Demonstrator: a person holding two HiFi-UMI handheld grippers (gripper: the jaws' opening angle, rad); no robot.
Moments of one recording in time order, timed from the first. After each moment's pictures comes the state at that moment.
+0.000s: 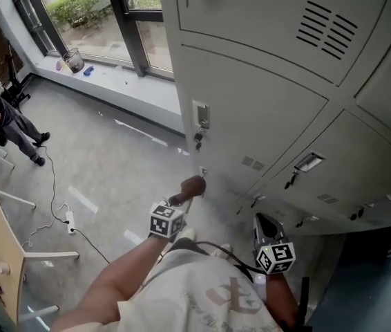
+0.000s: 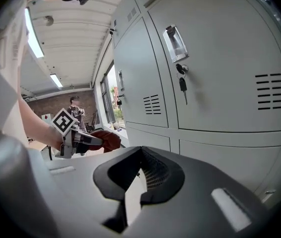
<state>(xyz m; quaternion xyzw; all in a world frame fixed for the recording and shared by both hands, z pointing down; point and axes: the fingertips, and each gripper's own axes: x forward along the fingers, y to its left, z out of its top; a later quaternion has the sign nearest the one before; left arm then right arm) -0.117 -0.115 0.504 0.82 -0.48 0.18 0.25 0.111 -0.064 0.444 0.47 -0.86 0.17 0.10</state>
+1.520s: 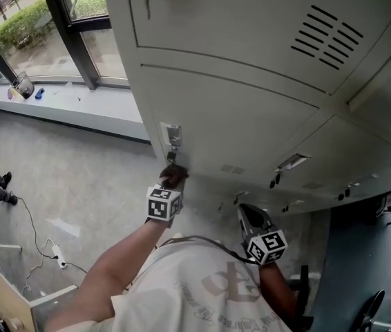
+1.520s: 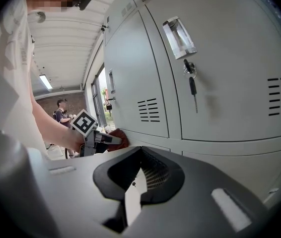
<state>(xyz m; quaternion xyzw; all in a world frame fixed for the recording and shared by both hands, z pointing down) -0.083 -0.236 0.503 0.85 -0.42 0.19 0.24 0.089 -0.106 0.429 0.51 -0.84 0.17 0.08</state>
